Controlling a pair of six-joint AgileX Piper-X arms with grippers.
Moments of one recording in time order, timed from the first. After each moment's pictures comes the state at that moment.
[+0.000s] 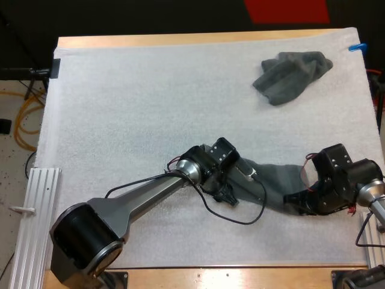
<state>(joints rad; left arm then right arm) -0.79 1.78 -1.07 0.76 0.06 -1.77 0.32 1.21 -0.69 1.10 -0.22 -1.54</state>
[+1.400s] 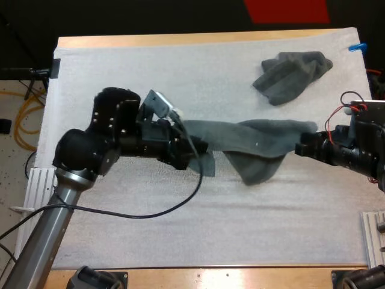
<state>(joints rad) -0.38 1.18 -1.24 0.99 0.89 -1.76 0.32 0.97 -1.08 0.99 -0.25 -1.54</state>
